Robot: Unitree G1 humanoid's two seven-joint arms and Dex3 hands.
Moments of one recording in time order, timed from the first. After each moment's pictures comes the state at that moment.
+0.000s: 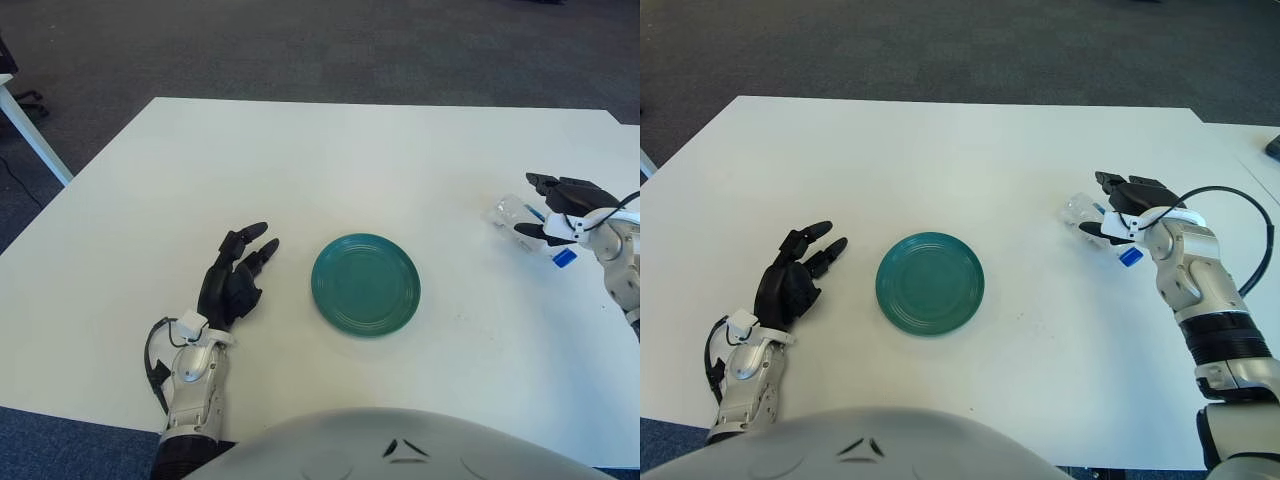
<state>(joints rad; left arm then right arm) 0.28 0.04 0.06 0.13 -0.19 -0.49 -0.26 -0.27 -0.83 0.14 0.27 -0.69 0.10 0.29</state>
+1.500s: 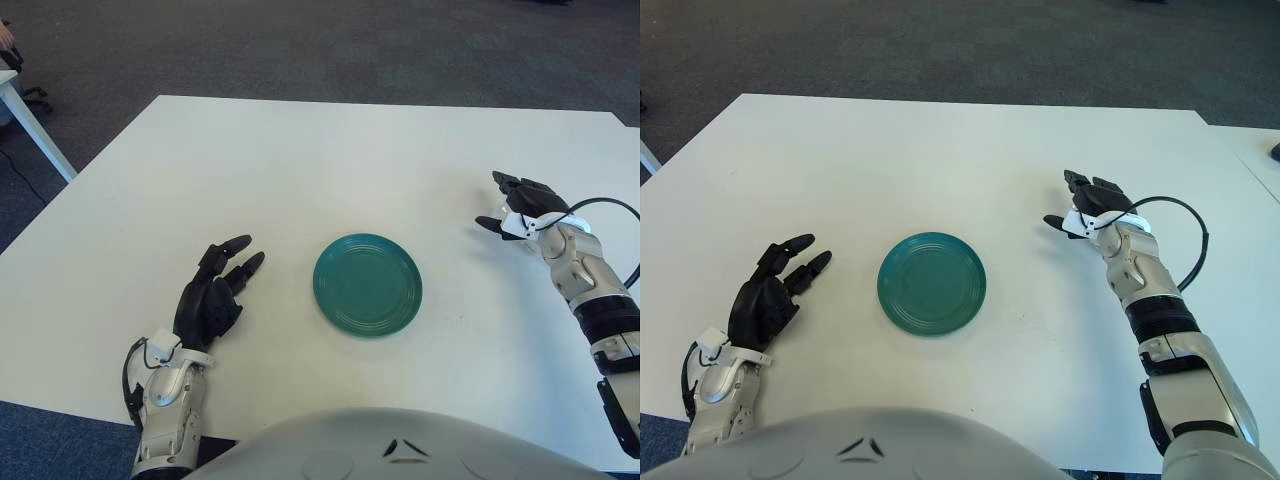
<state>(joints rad) 0.39 0.09 0.11 0.01 -0.27 -0.41 -0.32 -0.35 -0.66 0.21 0.44 -0.65 0.06 0.09</state>
